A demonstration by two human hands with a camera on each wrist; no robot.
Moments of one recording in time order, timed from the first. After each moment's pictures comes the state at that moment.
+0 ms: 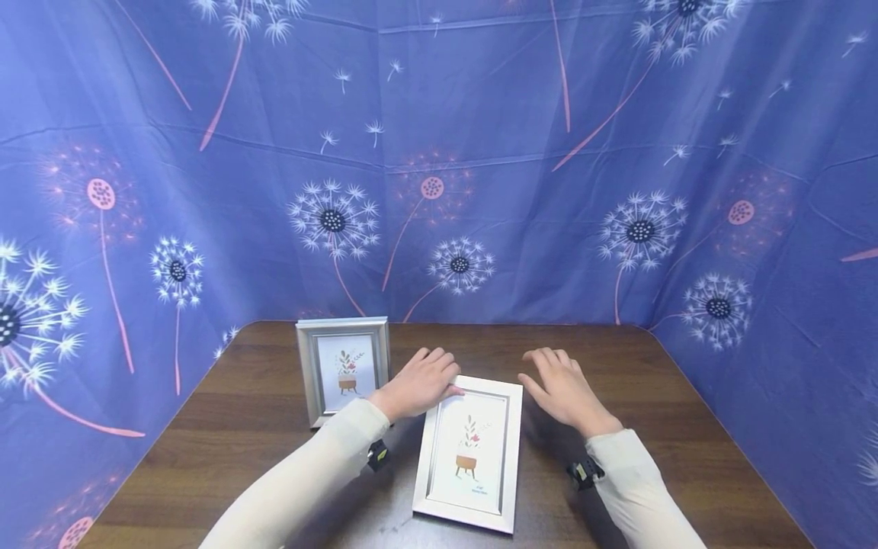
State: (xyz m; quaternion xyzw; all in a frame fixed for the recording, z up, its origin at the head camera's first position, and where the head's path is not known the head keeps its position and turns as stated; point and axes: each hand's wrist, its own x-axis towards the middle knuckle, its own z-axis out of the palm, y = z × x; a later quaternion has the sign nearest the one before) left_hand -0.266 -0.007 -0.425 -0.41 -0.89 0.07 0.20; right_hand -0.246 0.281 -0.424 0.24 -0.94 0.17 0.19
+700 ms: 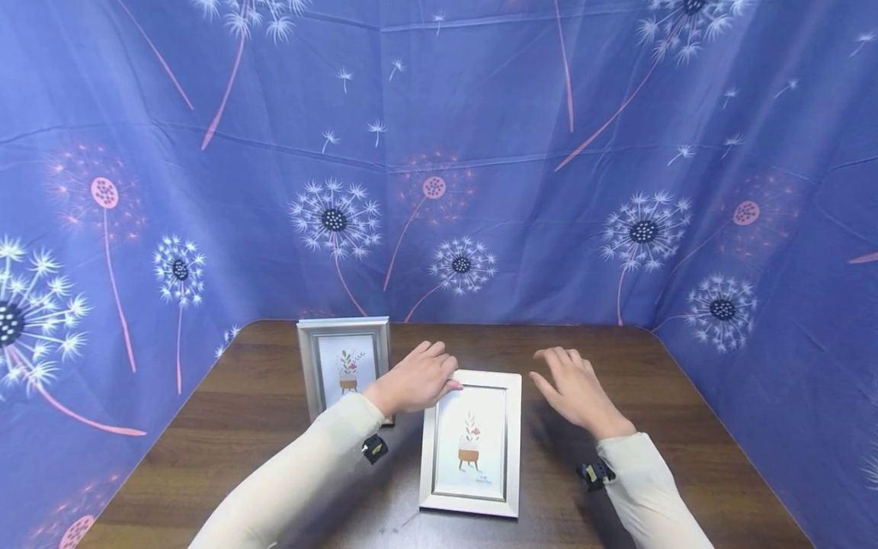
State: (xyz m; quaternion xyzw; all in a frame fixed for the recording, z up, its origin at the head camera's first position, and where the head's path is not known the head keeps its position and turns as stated) left_hand -0.262 -0.012 -0.401 -0.45 -0.86 0.09 0.24; right_hand -0.242 0.293 -0.419 0.24 -0.93 0.17 0.21
